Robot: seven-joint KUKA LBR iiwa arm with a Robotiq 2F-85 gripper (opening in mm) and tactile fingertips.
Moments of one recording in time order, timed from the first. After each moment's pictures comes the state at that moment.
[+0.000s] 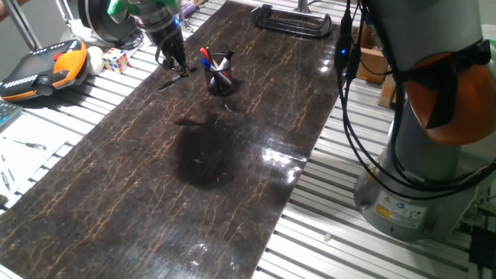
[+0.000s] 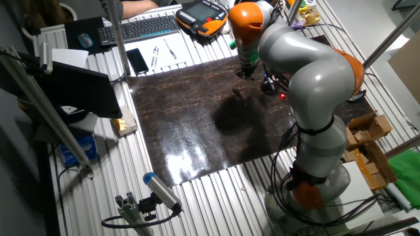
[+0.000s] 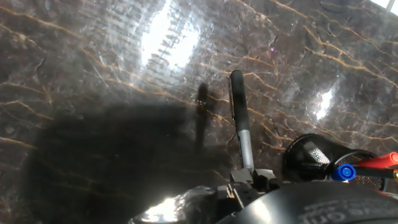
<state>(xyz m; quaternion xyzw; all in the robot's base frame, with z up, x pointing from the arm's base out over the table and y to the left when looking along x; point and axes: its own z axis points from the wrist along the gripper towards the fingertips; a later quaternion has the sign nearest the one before) 0.576 -0.002 0.204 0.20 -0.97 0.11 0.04</state>
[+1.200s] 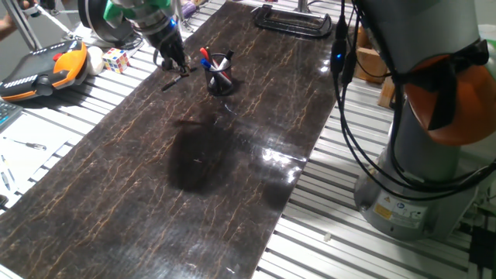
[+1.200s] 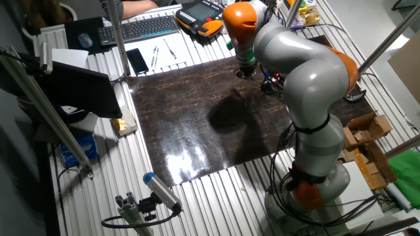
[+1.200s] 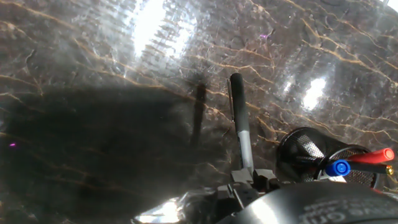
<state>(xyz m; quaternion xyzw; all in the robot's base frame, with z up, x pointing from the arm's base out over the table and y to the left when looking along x) 0.577 -0.006 0.206 0.21 -0.96 0.14 0.07</state>
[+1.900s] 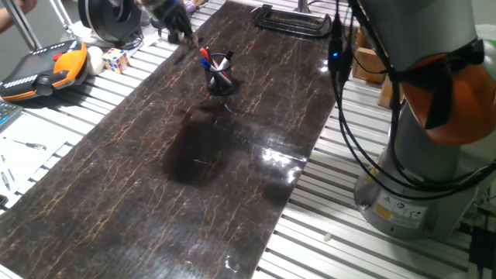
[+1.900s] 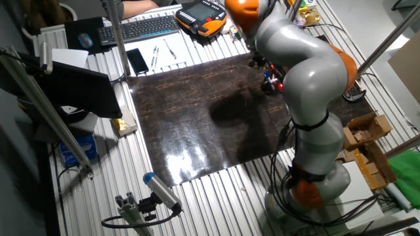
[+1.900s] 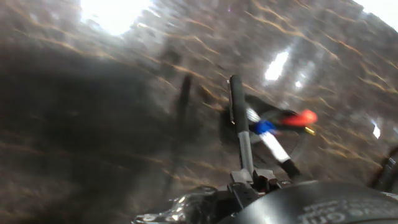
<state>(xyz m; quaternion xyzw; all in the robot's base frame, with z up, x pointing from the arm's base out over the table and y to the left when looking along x) 0.580 -0.073 0.263 0.20 -0.95 0.19 0.12</state>
